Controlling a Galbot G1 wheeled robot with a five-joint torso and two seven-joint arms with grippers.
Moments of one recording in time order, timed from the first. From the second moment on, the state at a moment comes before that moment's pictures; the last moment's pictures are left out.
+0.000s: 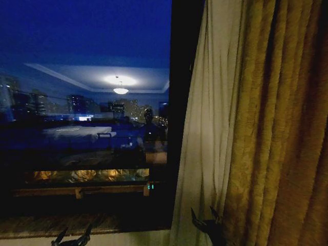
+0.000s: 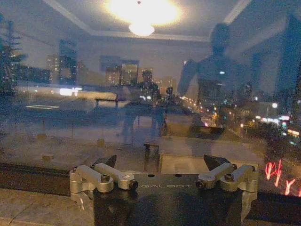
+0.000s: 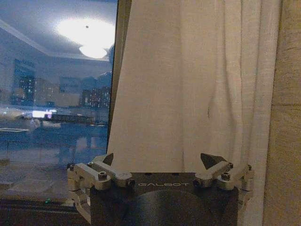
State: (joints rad) left arm 1.54 -1.39 -0.91 -2.08 -0.38 0.21 0.09; right arm -1.39 1.37 0.50 1.99 0.10 -0.06 0.04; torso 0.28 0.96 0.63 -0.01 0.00
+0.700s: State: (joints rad) left arm 1.55 -1.38 -0.91 -2.08 -0.38 0.21 0.09; right arm -1.46 1.37 0.47 2.09 -0.03 -0.03 0.04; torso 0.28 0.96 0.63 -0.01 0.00
